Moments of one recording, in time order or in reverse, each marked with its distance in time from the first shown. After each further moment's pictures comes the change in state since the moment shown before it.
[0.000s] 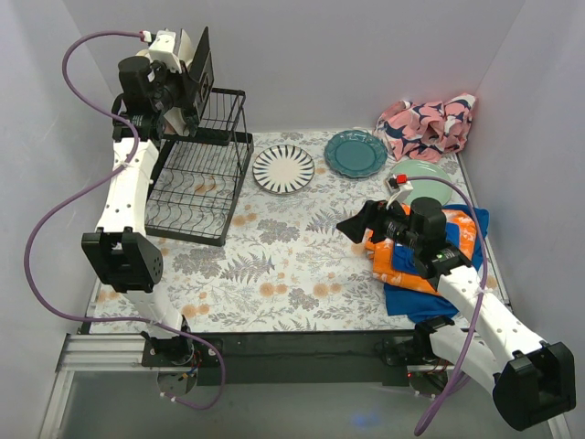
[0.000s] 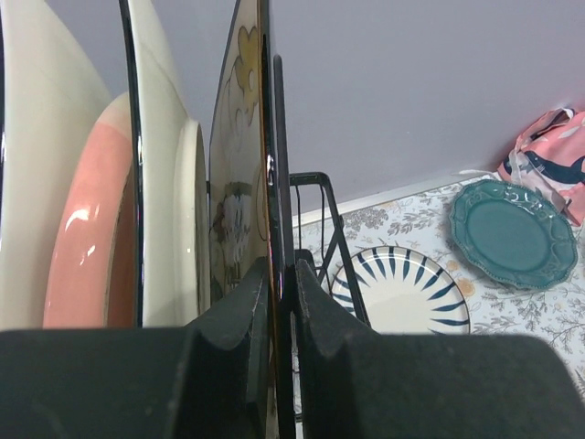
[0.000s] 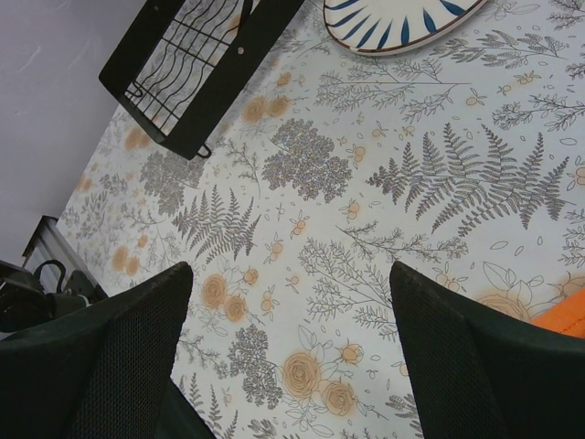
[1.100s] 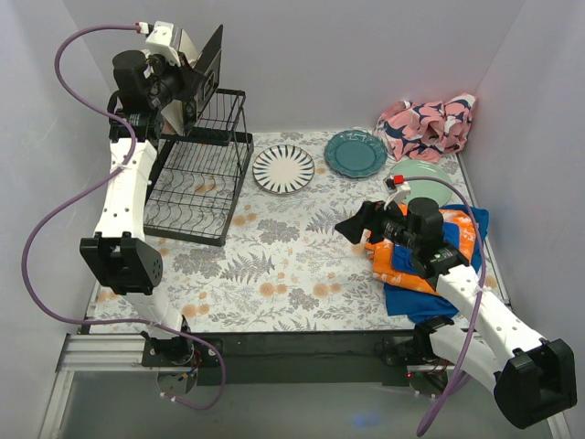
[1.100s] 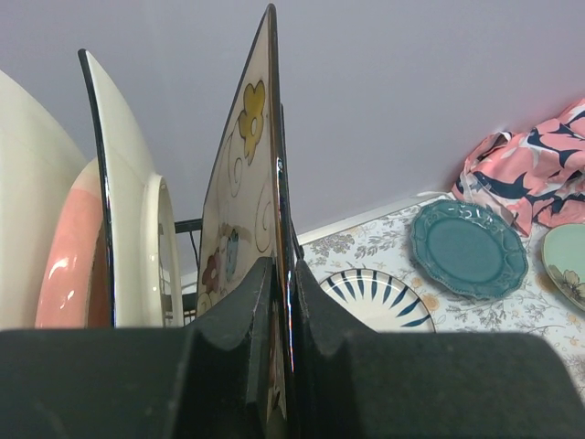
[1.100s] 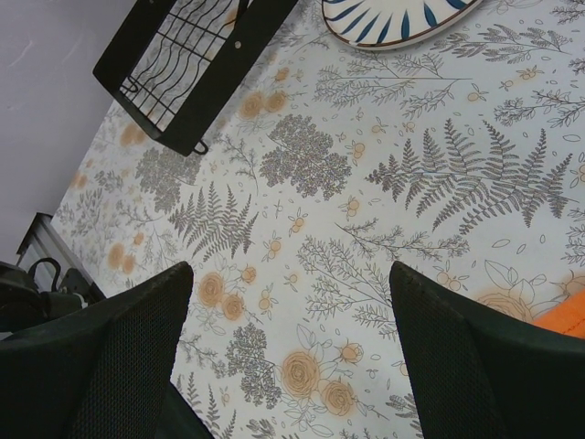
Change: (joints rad) left arm -0.008 -0.022 0.029 0.052 0.082 -0.032; right arm 0.019 0.011 0.000 0.000 0.022 -0.004
